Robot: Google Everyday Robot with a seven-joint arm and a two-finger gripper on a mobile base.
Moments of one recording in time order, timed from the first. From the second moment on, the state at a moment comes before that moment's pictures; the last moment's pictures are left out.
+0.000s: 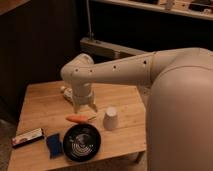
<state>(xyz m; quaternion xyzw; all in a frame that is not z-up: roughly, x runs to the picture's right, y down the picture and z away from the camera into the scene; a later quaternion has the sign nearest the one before) -0.101 0.096 0.705 -0.26 0.23 0.64 0.68</state>
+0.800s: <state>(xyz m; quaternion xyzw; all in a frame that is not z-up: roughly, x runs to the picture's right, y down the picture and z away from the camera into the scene) -0.074 0.092 0.729 -0.31 0.22 0.63 0.68</state>
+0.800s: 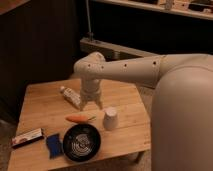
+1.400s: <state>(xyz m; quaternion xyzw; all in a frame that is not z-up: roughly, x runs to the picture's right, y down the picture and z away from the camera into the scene) -0.061 0.156 0.717 -0.39 0.18 0.61 0.66</state>
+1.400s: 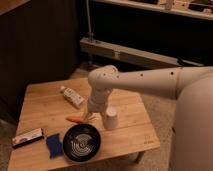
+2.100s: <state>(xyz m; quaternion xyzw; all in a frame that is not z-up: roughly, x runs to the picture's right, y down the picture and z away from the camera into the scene) -0.056 0.237 0.735 -0.39 0.17 0.57 0.70</state>
